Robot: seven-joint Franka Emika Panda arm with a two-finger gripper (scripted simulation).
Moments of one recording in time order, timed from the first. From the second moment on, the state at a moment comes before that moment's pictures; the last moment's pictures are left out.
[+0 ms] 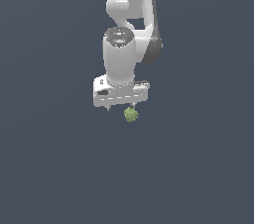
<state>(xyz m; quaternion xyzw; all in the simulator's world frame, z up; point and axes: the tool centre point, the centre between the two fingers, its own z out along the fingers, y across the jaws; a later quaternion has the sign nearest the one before) 0.009 -0.024 0.174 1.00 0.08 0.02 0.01</state>
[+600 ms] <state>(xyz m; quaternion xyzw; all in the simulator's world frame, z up) -0.026 0.008 0.111 0.98 0.22 0.00 0.00</state>
